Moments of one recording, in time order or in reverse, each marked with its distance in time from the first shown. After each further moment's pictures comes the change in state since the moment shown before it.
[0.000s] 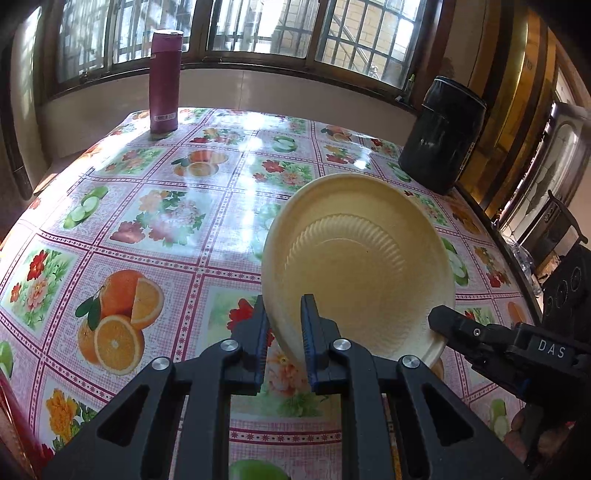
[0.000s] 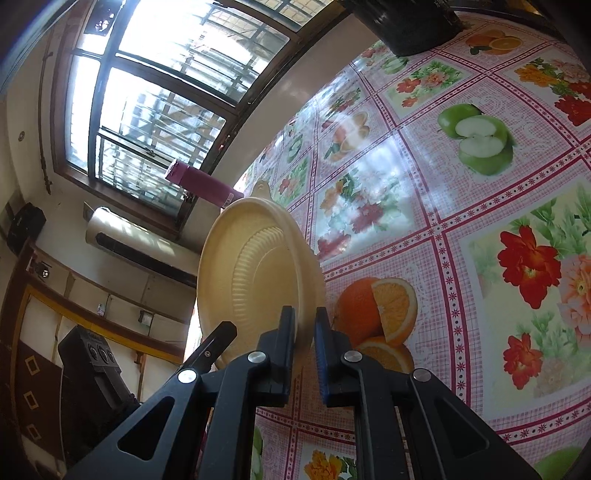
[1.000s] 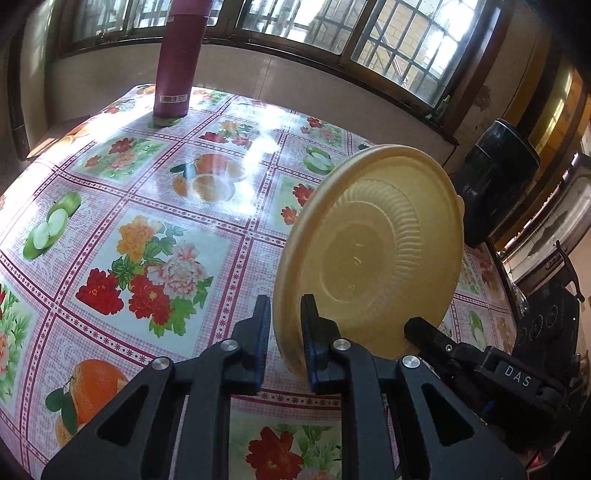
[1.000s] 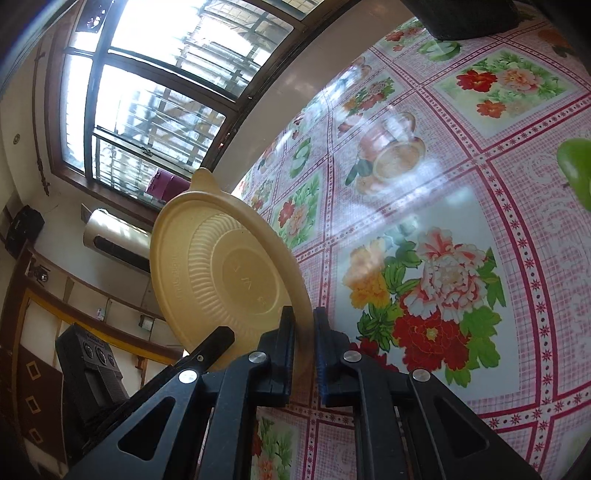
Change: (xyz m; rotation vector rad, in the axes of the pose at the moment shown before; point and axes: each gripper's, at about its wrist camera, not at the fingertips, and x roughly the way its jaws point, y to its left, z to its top) left arm 0.074 0.042 0.068 -0.156 0.044 -0.037; right arm 0.100 0.004 0.074 0.009 0.026 0.030
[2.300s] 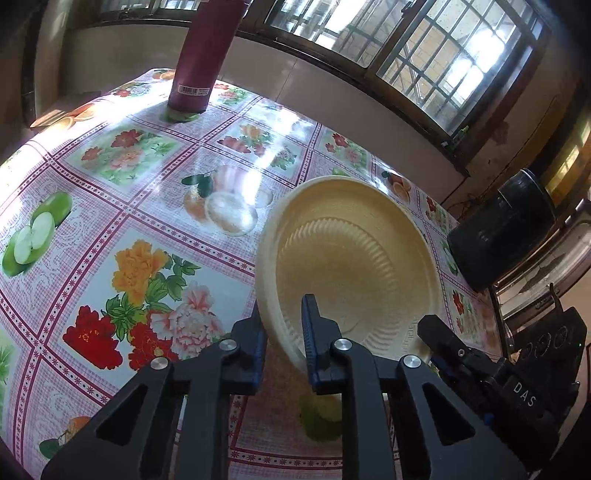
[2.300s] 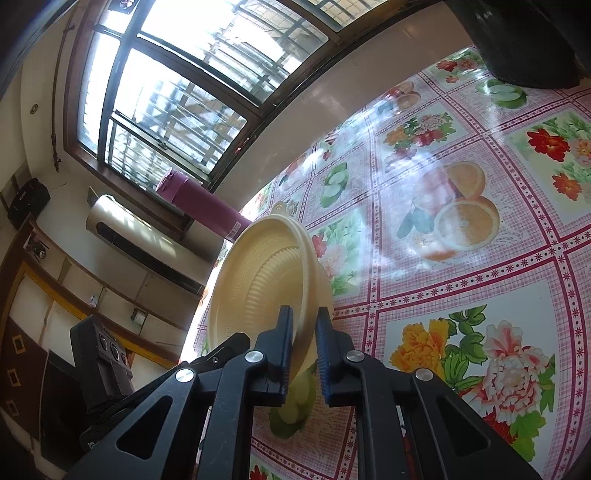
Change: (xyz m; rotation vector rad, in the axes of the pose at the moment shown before) left arm 0.024 0.029 0.032 -0.148 -0.009 -0.036; right arm 0.036 0.037 0.036 -0.139 -0.055 0.001
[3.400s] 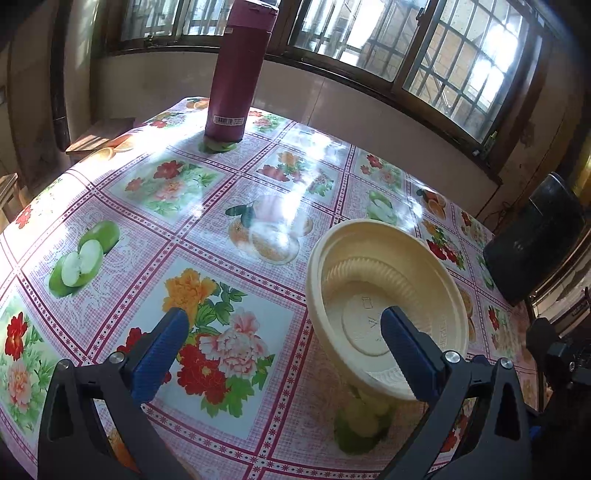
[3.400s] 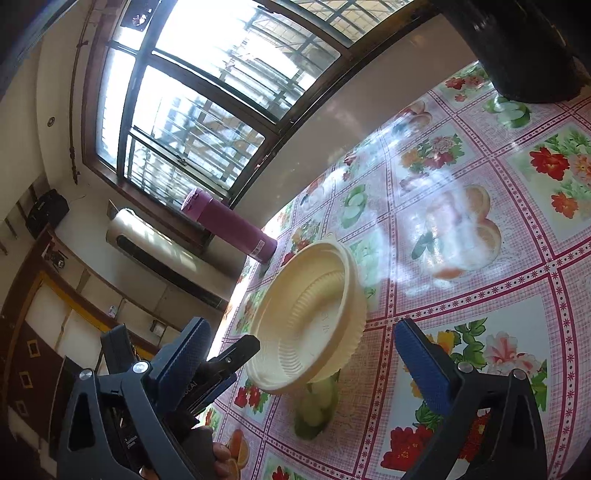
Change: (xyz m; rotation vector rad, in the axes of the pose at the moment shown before) left arm -0.013 -0.002 0.004 0.026 -0.094 0.179; right arm -0.022 0.006 0.003 0.000 -0.063 0.086
